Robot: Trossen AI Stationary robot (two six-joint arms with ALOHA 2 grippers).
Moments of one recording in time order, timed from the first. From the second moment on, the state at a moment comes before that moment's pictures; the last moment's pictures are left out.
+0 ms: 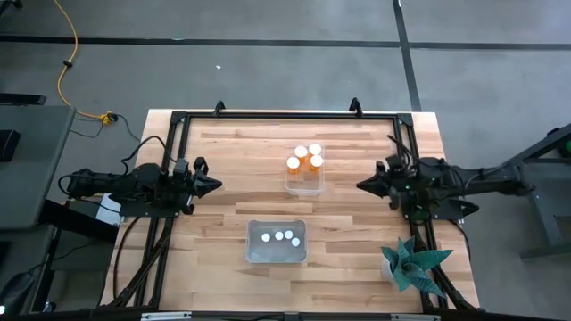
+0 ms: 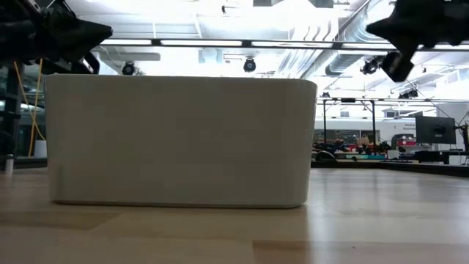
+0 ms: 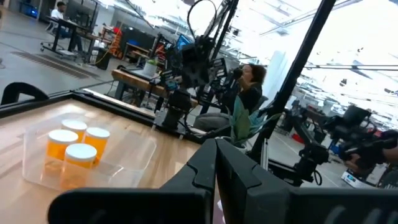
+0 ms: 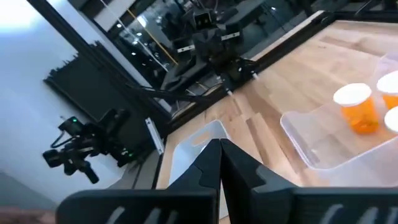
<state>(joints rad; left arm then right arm) 0.04 0.01 0.01 0.14 -0.06 -0.36 0.05 0.34 0.29 -0.02 -0.03 0.64</state>
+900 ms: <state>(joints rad) 0.04 0.01 0.01 0.13 -0.06 -0.36 0.00 0.05 0.02 0.00 0.11 0.19</state>
